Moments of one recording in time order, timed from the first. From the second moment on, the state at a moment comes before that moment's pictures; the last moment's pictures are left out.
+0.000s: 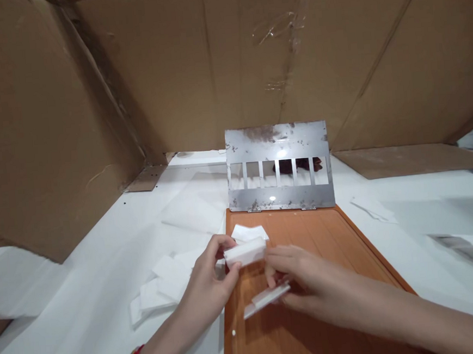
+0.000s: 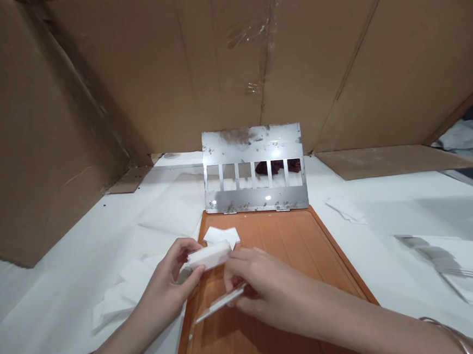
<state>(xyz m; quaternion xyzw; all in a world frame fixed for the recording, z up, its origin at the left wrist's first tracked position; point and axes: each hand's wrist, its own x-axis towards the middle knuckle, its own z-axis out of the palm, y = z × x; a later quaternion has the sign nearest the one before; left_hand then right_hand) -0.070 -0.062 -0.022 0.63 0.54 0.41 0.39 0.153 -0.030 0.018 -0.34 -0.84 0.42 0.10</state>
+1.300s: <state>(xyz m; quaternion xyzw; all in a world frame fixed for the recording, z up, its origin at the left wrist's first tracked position) -0.055 -0.071 -0.025 0.67 0.49 0.34 0.44 0.145 -0.020 -0.030 -0.37 -0.65 0.63 0.22</state>
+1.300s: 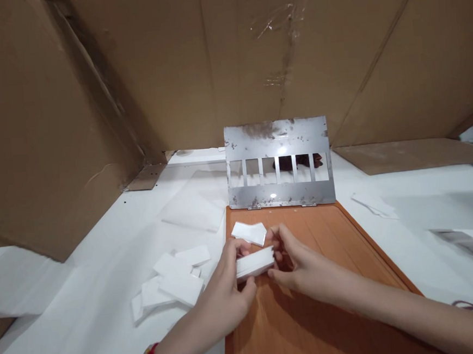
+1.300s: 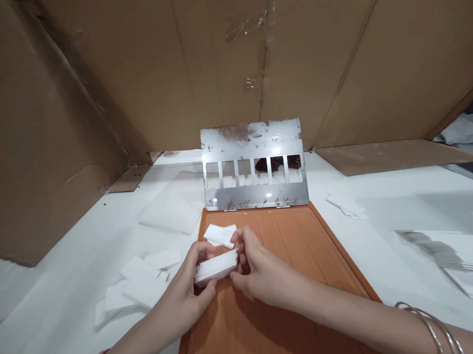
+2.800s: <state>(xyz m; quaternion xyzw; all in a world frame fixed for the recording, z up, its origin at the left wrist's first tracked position) -0.055 -0.071 -0.035 0.64 0.56 0.35 0.40 0.145 0.037 -0.014 -0.34 -0.76 0.55 0.09</state>
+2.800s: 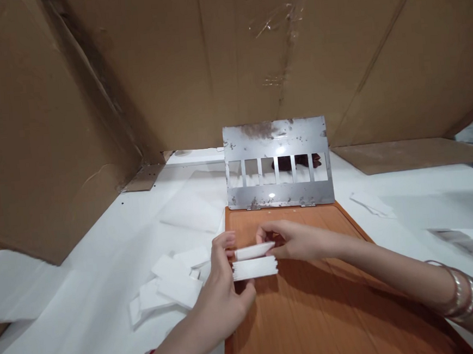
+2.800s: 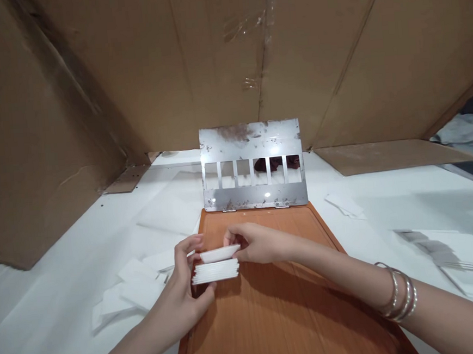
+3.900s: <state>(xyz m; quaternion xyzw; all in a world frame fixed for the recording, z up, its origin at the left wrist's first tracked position) -0.050 -0.072 -0.040 0.58 0.51 0.40 0.49 0.147 -0.003 -0.011 -0.37 -0.71 0.59 0.07</state>
